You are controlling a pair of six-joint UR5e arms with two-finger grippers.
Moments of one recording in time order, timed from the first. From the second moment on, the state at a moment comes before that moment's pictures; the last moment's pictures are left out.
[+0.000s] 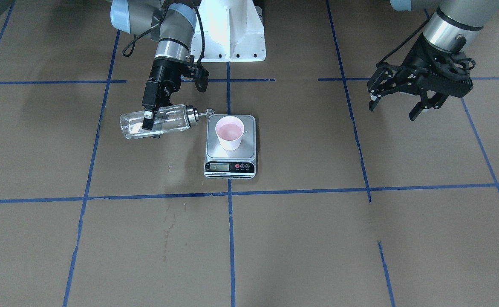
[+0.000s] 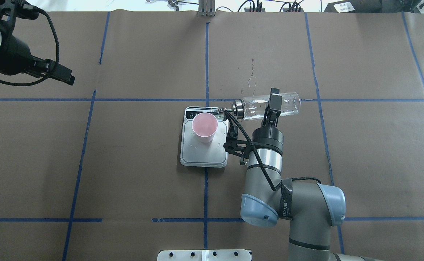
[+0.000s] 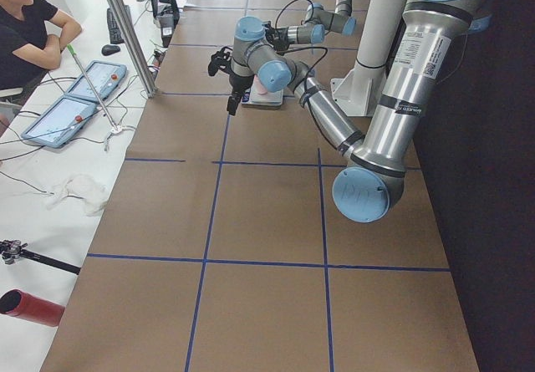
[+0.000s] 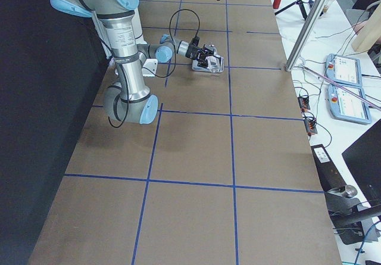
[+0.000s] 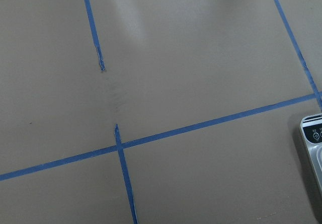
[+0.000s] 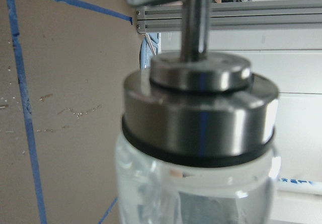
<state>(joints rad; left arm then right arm) -1.00 -1.87 -2.07 -1.59 -2.13 -0.67 0.22 -1.13 1.83 -1.75 0.37 0.17</state>
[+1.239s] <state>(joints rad) -1.00 -1.87 -2.07 -1.59 -2.13 -0.67 0.22 -1.09 1.77 -1.76 0.26 -0.05</state>
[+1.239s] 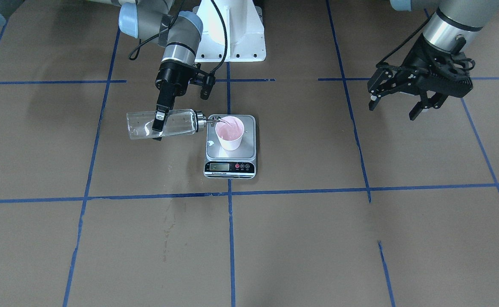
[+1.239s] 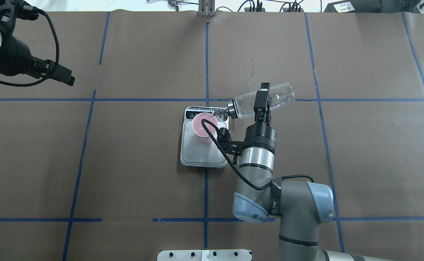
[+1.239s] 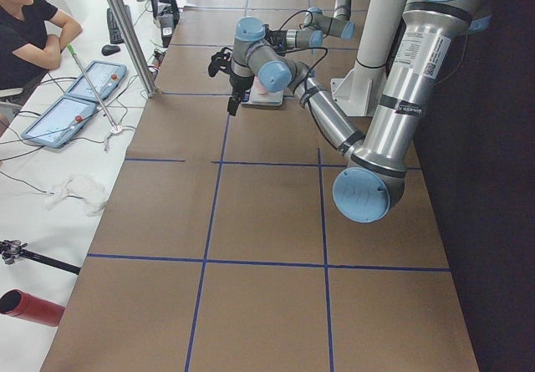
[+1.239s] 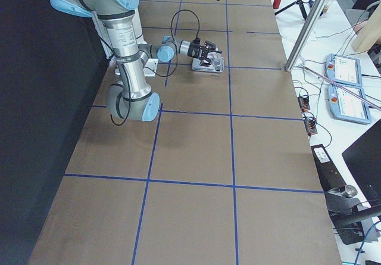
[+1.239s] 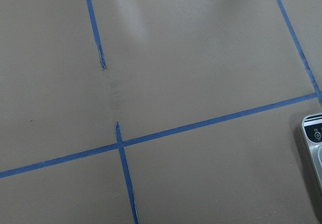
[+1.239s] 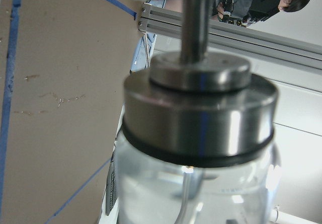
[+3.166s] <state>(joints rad) -1.00 -1.86 -2.07 -1.59 -2.13 -0.68 0.22 -1.09 1.77 -1.69 0.25 -0.09</state>
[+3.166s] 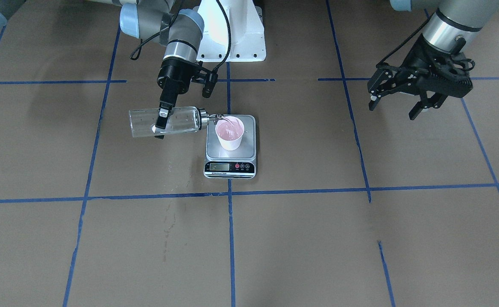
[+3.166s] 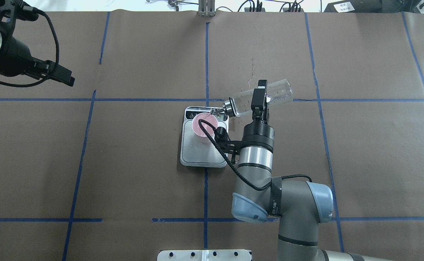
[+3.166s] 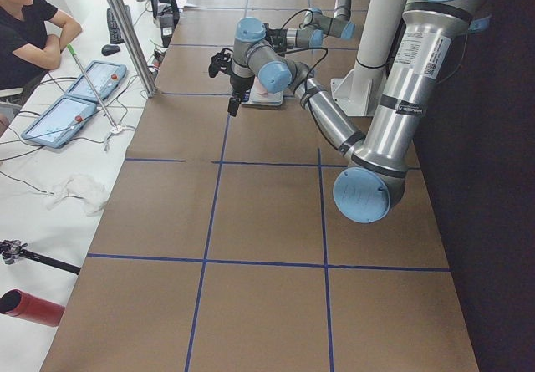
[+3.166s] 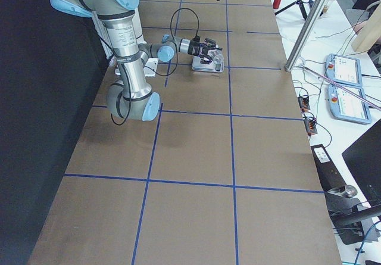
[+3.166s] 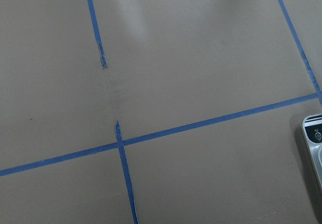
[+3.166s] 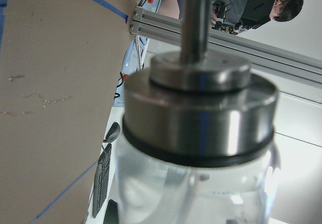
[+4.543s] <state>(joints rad) -1.00 -1.86 -2.07 -1.59 -2.13 -0.68 0.22 -1.15 1.79 -1.40 0.52 0.89</state>
